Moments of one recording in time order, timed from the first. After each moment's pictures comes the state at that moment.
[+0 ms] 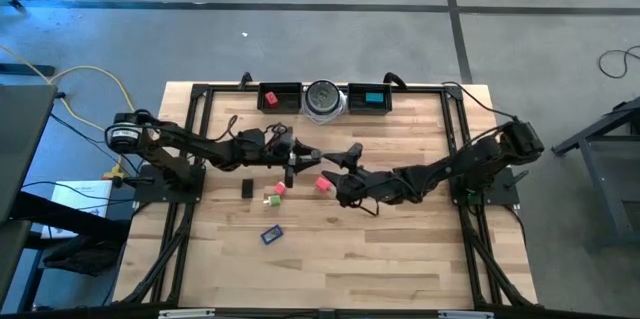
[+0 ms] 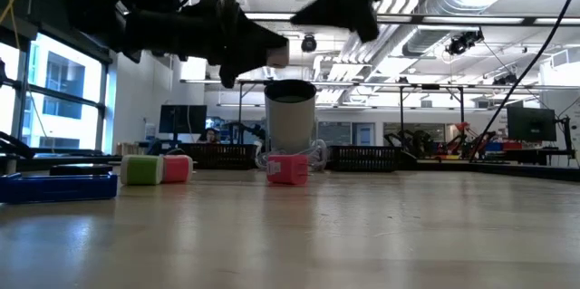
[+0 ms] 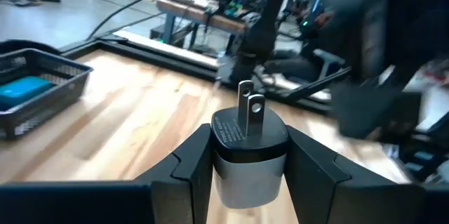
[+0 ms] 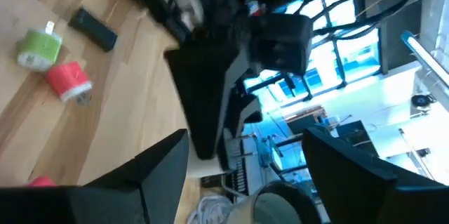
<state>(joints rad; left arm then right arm) 0.12 1.49 0.54 0.94 0.07 -0.27 0.27 1.59 0.93 0.43 0.74 -0.86</state>
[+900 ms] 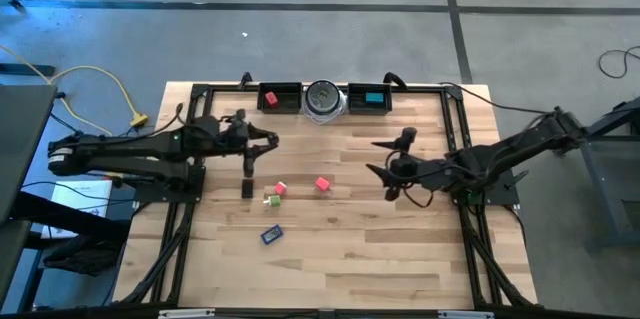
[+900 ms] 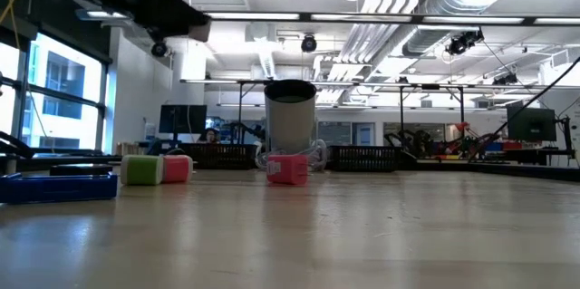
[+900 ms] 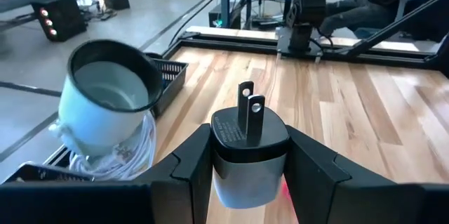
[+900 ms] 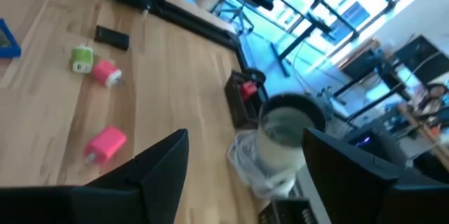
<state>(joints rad) 0.15 0.72 0.48 0.07 -0.09 -0.01 0.35 1.07 0.82 -0.19 0.79 -0.28</state>
